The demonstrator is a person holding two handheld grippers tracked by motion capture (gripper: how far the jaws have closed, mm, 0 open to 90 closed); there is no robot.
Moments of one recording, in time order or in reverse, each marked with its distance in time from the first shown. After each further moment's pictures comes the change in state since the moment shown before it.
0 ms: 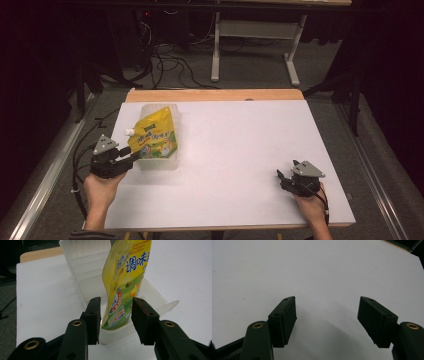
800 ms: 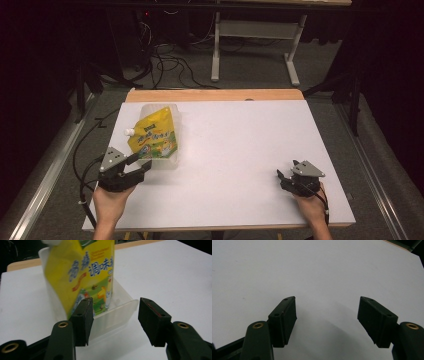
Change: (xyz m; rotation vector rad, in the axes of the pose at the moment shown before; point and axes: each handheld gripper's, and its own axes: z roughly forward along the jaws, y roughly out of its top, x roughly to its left) left arm -0.047 -0.009 -0.011 -0.077 -0.051 0.026; right arm 0.000 0.000 0.000 0.003 0.001 0.002
